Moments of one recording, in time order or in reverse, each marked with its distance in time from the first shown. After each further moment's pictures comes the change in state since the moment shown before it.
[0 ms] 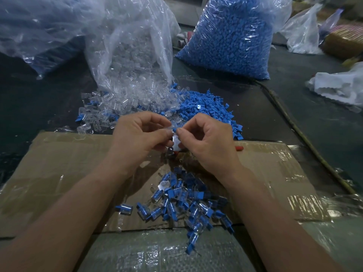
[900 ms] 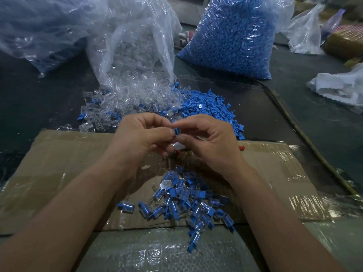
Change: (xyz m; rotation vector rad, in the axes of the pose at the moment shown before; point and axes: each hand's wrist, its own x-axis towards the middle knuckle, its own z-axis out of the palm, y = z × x) left_hand 0.000 0.004 0.000 -0.193 -0.077 -0.125; right_hand 0.003 0.005 -0.006 0.176 -0.113 -0.156
